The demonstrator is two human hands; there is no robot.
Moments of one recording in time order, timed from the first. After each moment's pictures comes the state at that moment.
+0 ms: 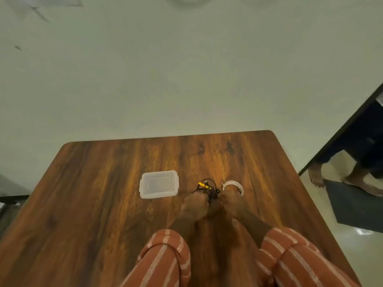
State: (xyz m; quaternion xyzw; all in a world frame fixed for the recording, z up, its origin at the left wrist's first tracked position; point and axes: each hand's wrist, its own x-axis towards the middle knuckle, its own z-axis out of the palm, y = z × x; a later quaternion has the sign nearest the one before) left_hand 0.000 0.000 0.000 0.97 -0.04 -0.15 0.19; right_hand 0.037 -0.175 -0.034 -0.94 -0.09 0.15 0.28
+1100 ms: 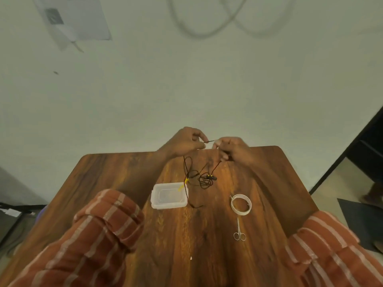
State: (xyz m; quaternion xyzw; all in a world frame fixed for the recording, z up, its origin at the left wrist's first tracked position) left_hand 0.078 0.077 0.240 0.90 -0.10 -0.03 0.42; right_hand 0.082 -0.130 0.216 -0.72 -0.18 0.17 0.65
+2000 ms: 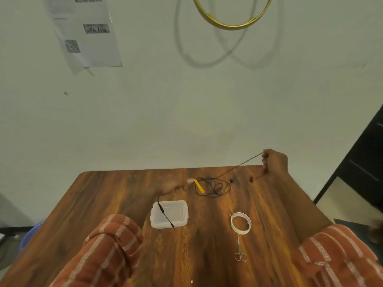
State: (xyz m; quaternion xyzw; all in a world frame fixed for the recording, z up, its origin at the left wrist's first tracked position) left_hand 0.049 0.132 0.173 0.88 0.01 -0.17 0.44; right_hand 0.110 -0.204 0.220 -0.68 0.23 -0.04 0.70
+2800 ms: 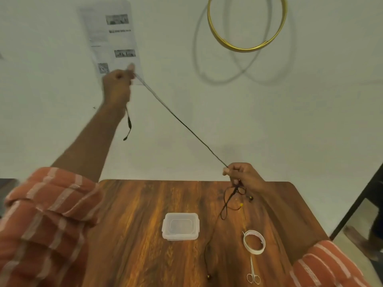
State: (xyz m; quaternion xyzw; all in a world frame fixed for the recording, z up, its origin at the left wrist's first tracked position) left_hand 0.050 0.230 0.457 0.70 0.10 0.42 0.57; right_hand 0.080 -0.119 0.239 -0.71 -0.20 0.14 0.66
